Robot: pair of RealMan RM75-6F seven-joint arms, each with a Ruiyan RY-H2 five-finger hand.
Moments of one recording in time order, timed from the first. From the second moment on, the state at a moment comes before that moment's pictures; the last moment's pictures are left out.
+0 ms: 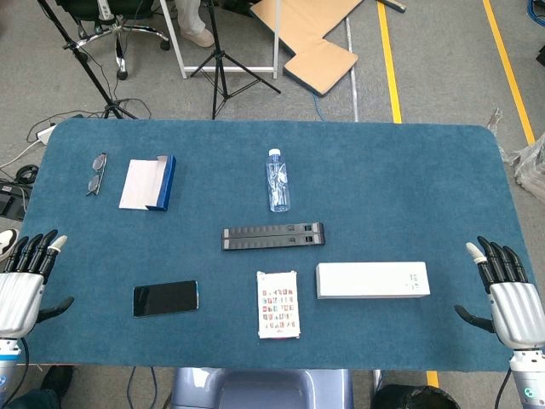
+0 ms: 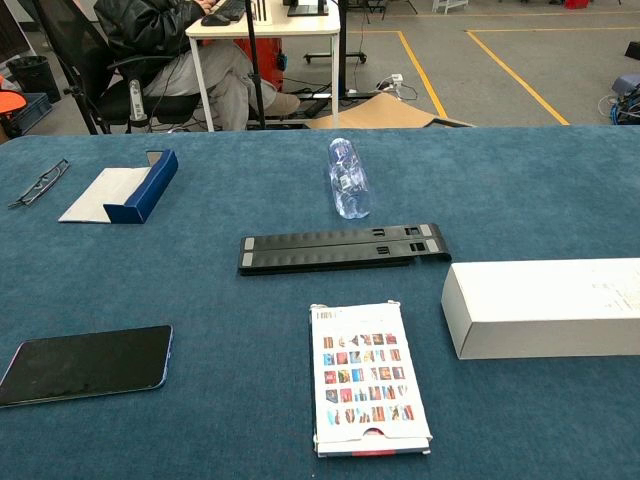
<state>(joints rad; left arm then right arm) -0.09 -1.10 -0.02 -1.74 1.55 1.50 0.22 0.07 -1.07 0.06 -1.65 -1.58 1.54 0.00</state>
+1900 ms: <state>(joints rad) -0.31 -1.57 0.00 -1.58 1.18 1.08 0.49 0.09 -1.05 0.06 -1.65 -1.53 1.46 0.11</state>
